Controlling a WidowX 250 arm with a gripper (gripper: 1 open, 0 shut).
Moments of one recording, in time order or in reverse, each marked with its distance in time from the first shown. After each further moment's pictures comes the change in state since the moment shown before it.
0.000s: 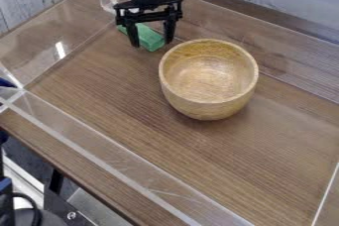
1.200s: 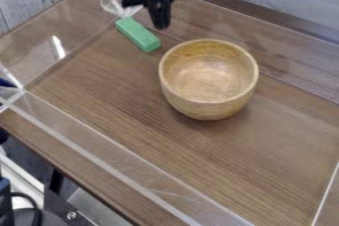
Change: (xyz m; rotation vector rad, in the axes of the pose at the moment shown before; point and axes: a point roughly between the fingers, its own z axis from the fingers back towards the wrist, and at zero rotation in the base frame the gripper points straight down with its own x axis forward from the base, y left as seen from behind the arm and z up) arm -0.025 -0.027 0.060 -0.112 0.053 -0.137
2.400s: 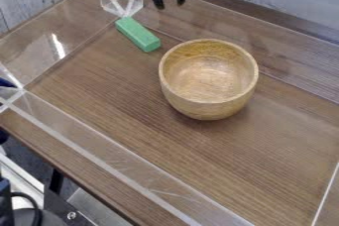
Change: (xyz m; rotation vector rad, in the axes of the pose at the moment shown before) arm 0.020 0.003 -0.002 -0.035 -0.028 0.085
